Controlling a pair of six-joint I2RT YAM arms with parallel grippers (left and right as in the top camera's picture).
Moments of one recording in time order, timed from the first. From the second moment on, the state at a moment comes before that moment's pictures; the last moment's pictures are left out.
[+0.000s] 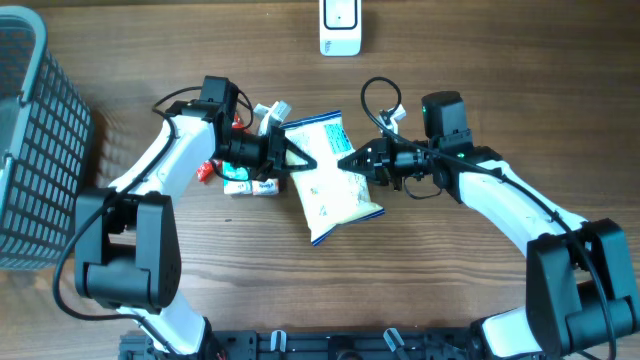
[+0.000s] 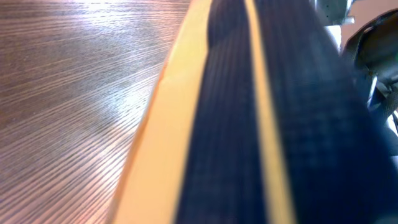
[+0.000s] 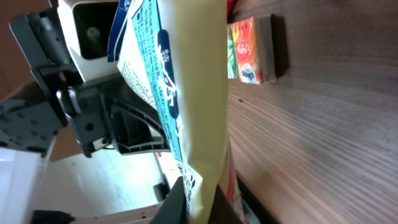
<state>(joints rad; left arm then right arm) -0.15 1.84 1.21 -0.87 1.13 -0.13 0.27 1.65 0.87 -0.08 -1.11 0.91</state>
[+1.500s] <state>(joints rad) -0.15 1.84 1.21 -1.03 1.26 -0.13 0.29 1.78 0.87 0.31 -1.26 1.03</state>
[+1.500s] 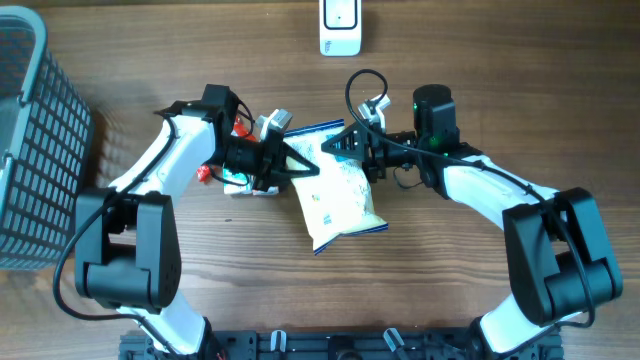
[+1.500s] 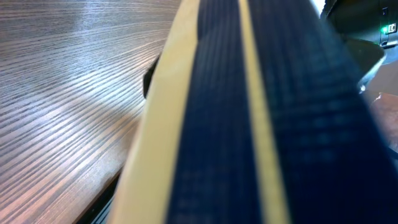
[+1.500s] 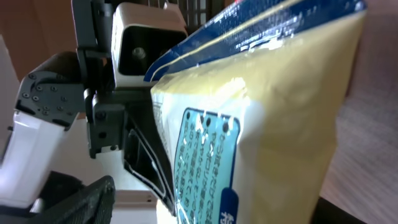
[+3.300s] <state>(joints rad) -0.10 1.84 1.21 -1.03 1.19 -0.13 0.36 1.78 0.87 0.17 -1.23 0.94</state>
